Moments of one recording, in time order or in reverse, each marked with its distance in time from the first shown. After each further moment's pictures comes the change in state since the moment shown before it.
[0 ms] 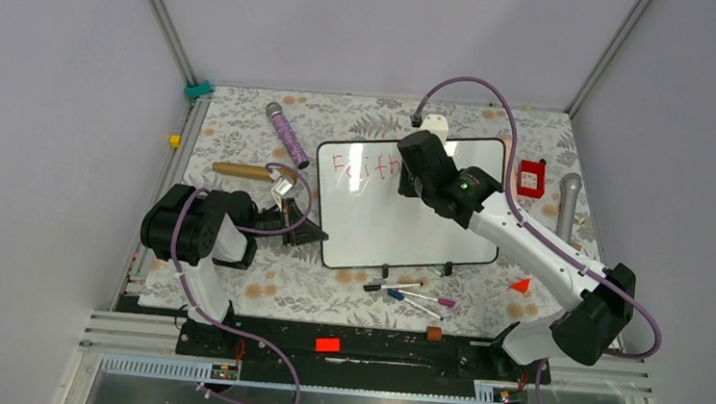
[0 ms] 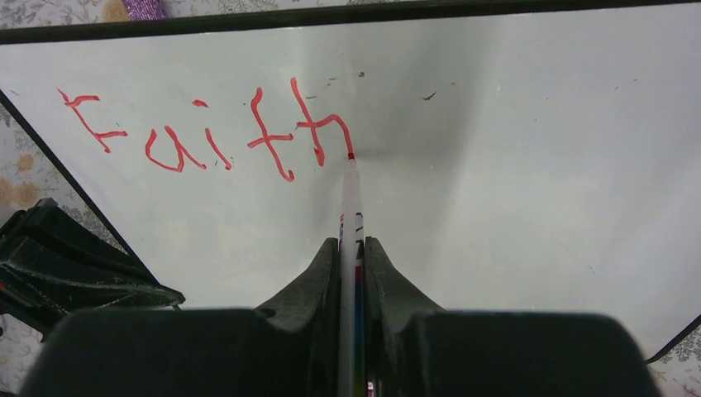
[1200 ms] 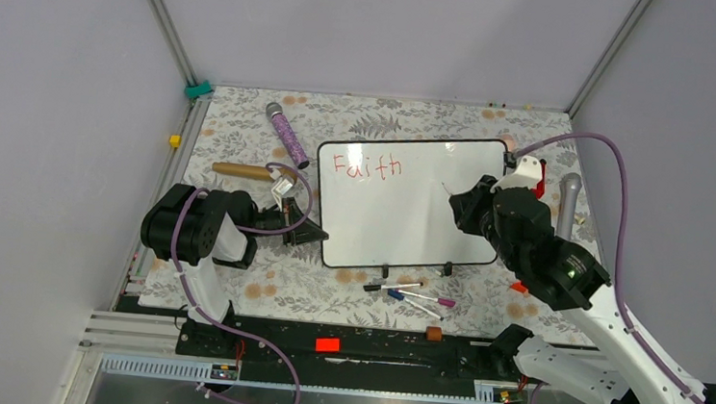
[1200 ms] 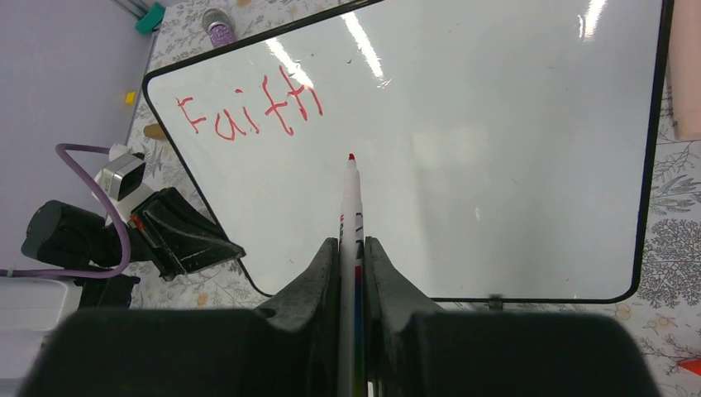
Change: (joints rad) left arm -0.001 0.002 0.002 0.008 0.001 0.003; right arm -0.008 -0.626 -0.305 -0.021 -0.001 0.121
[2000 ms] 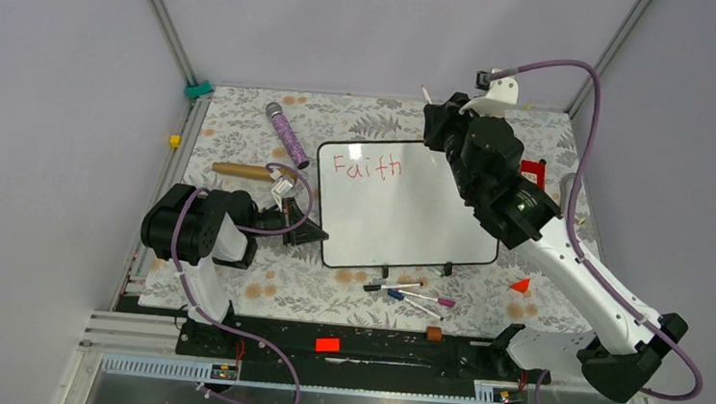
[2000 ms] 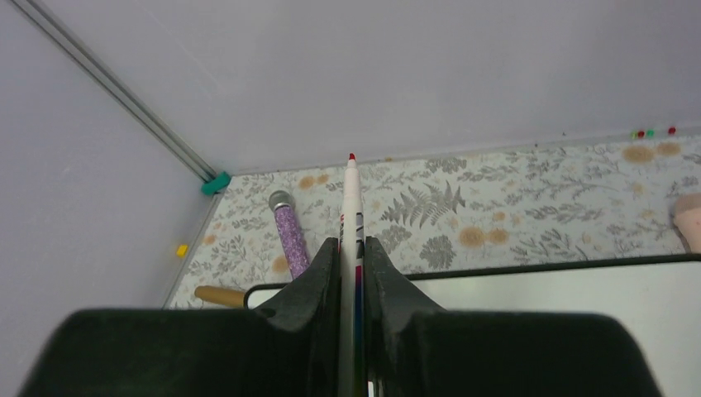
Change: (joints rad) left arm 0.000 0.002 0.004 -0.004 0.004 0.021; right arm -0.001 0.381 0.317 0.434 0.115 -0.244
